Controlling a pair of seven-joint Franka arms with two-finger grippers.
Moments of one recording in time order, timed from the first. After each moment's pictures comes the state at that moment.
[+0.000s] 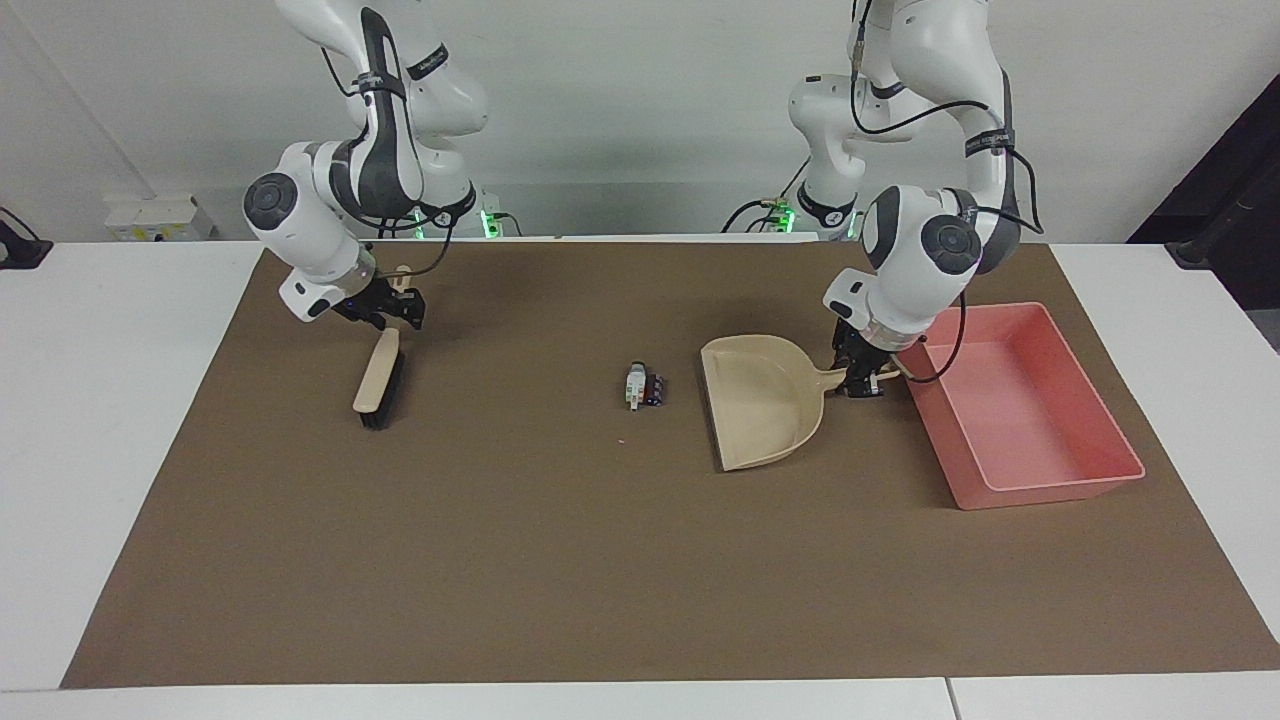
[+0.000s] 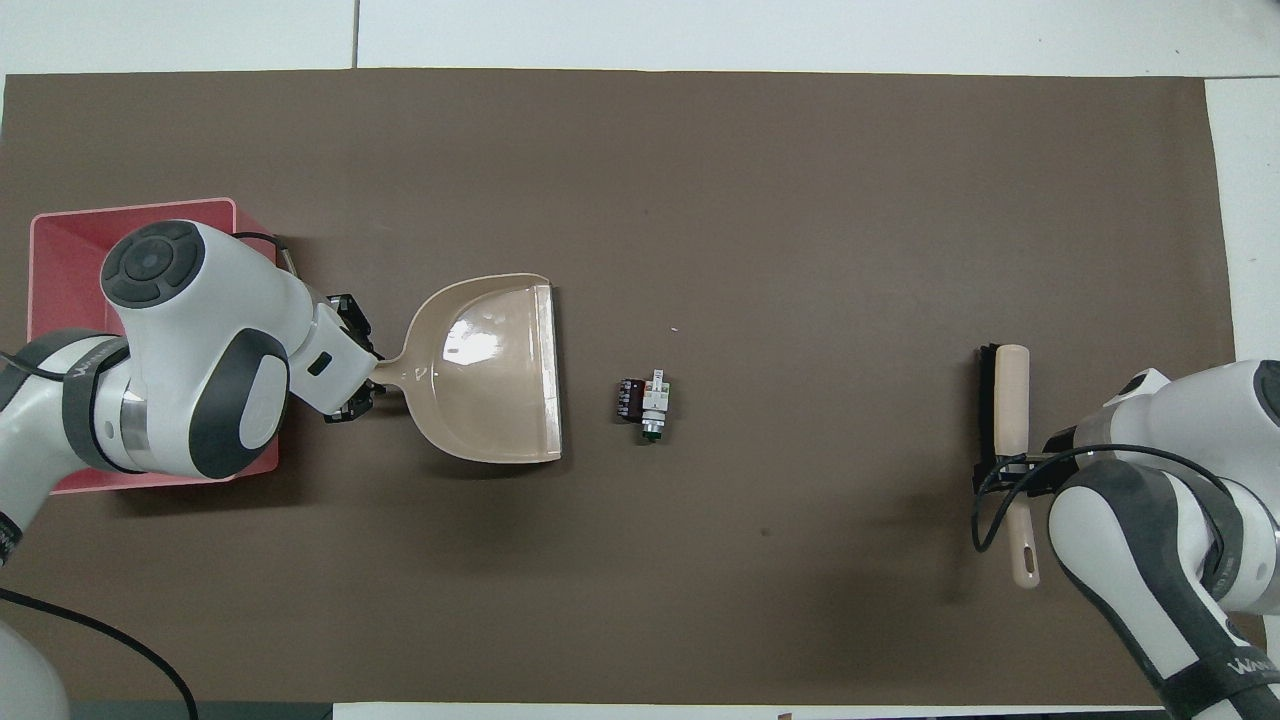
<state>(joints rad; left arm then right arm) -0.30 0.10 0.03 -2.11 -0.07 2.11 1.33 0.00 -0.18 -0.09 -2.50 0.10 2.09 -0.08</state>
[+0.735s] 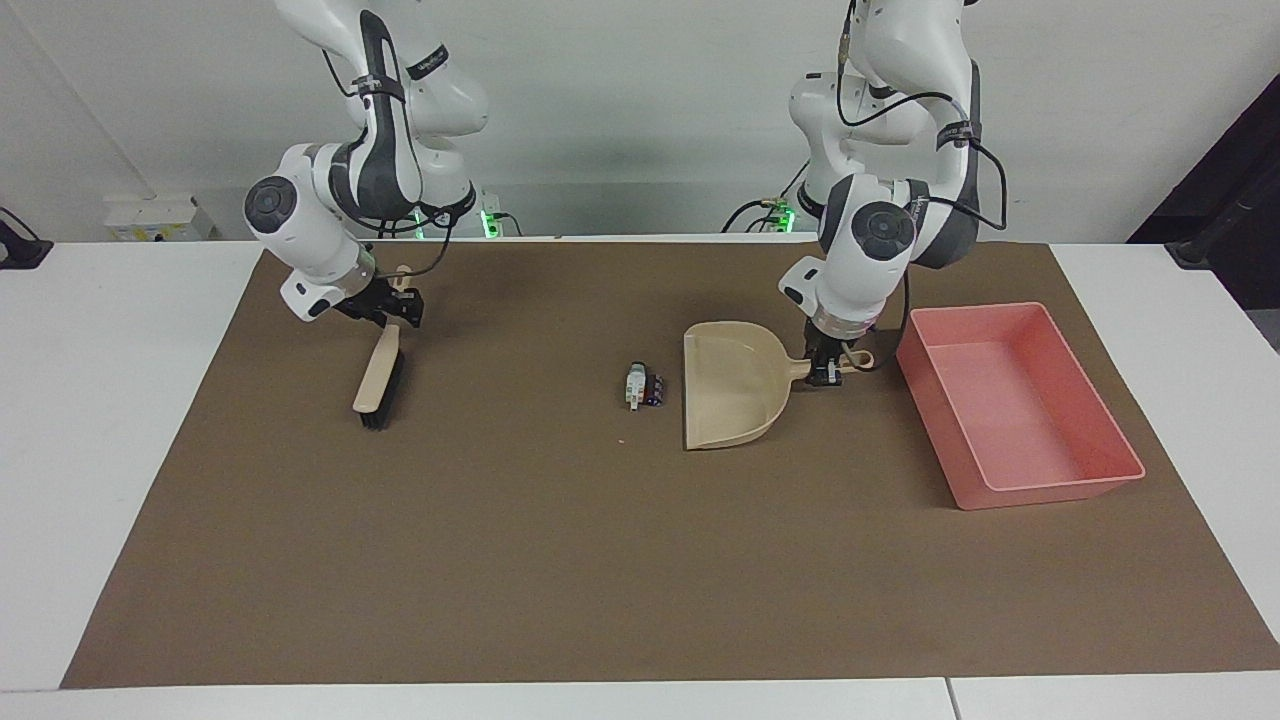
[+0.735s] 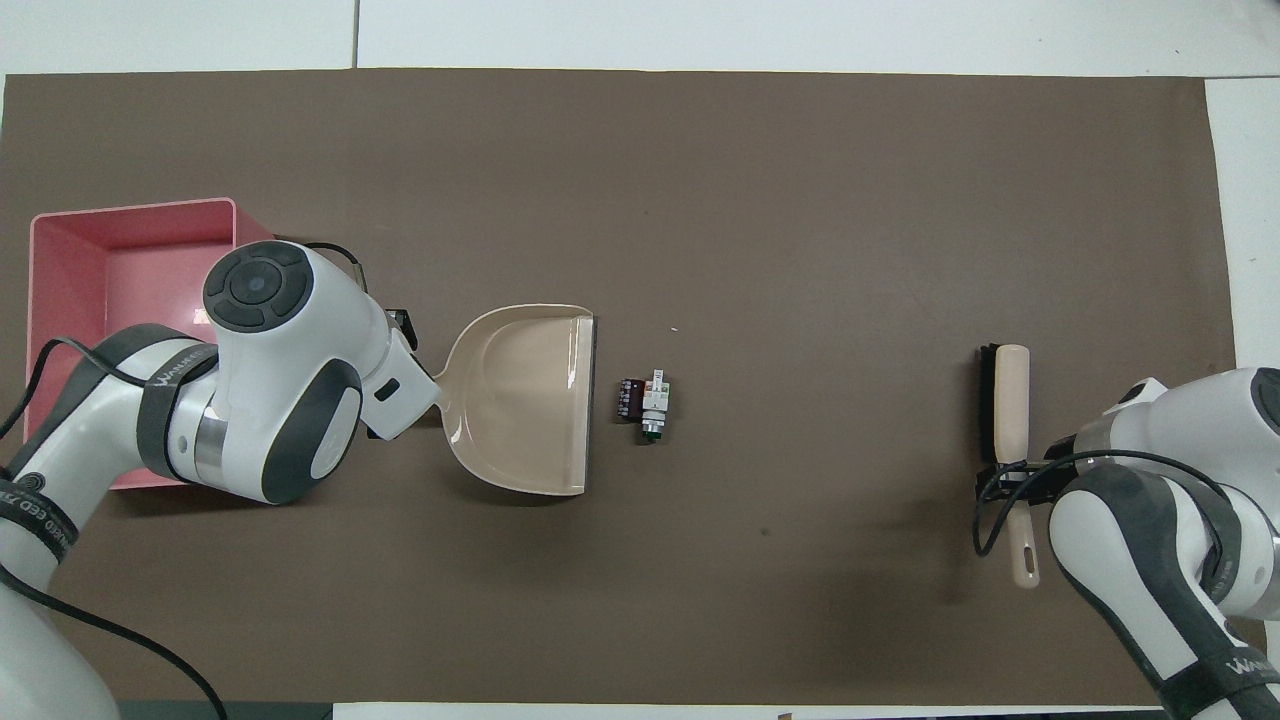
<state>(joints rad) -0.42 0.09 0.03 -2.11 0.00 2.09 1.28 -0.01 -0.19 -0.09 -2.52 0.10 2.09 -0.08</state>
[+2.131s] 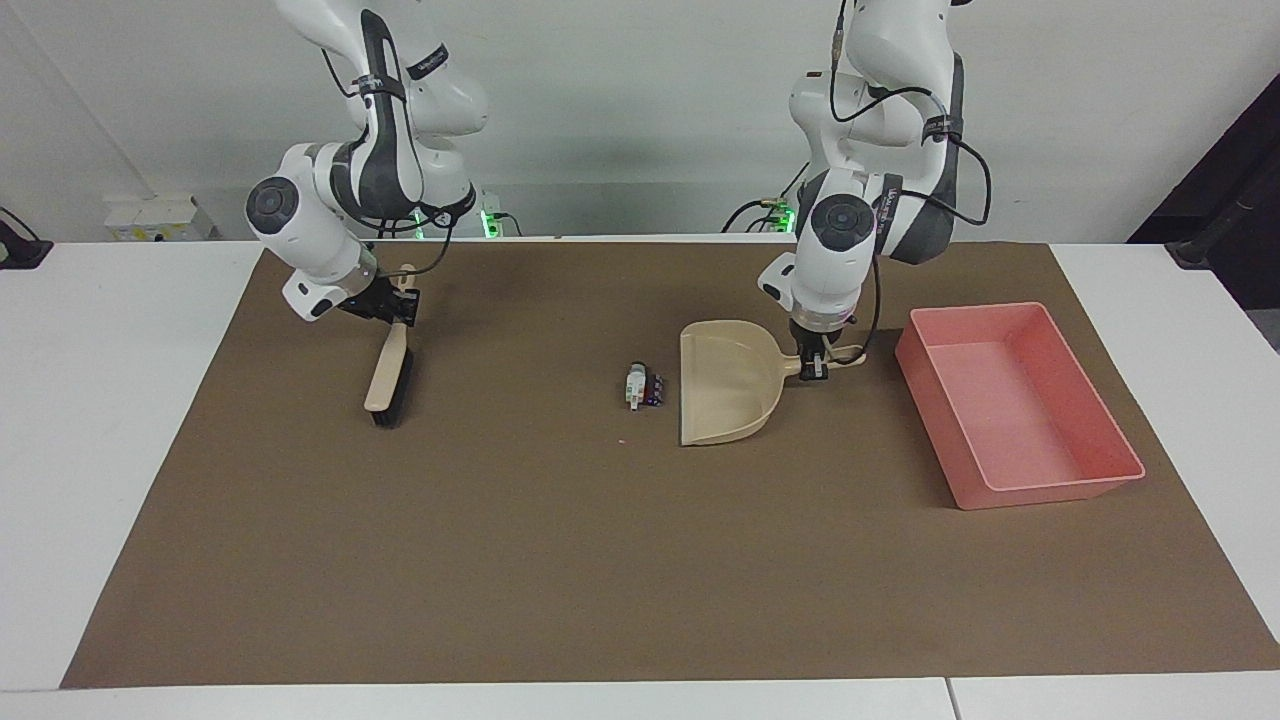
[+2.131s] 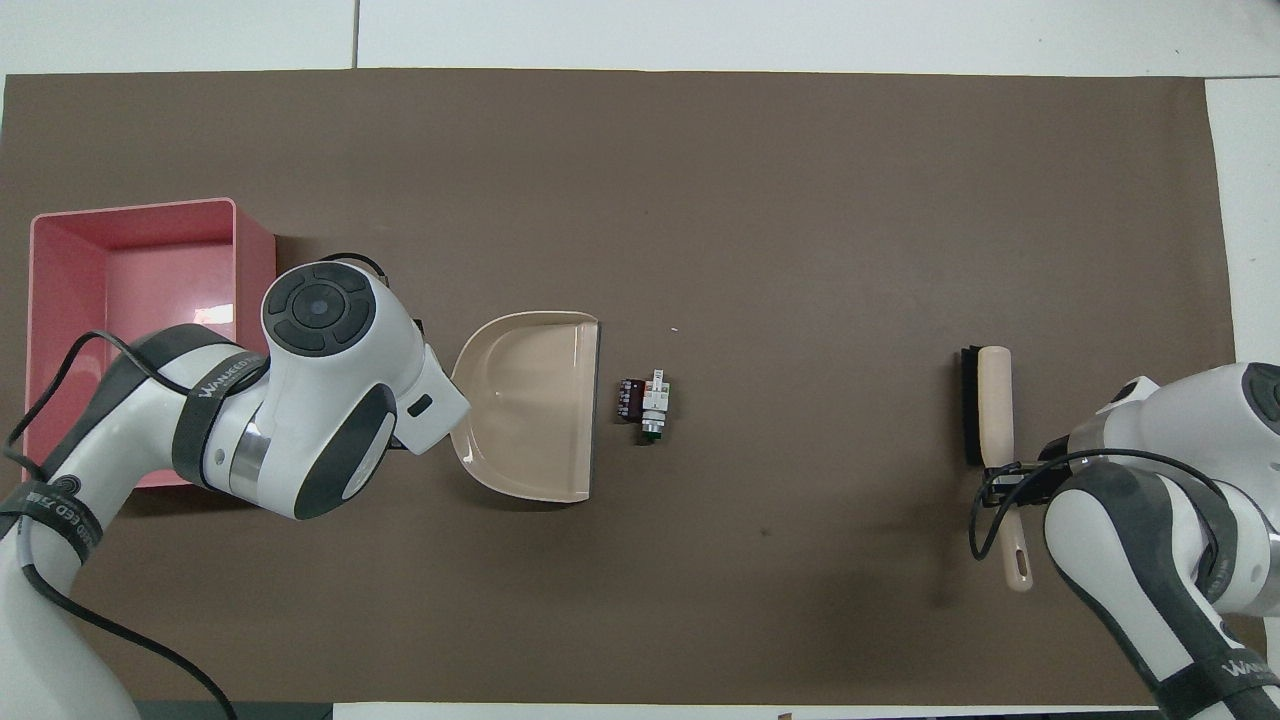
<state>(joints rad) -0.47 0.09 0.03 -2.11 0.09 2.07 1.18 0.02 -0.18 -0.09 -2.49 0.10 2.04 -0.07</state>
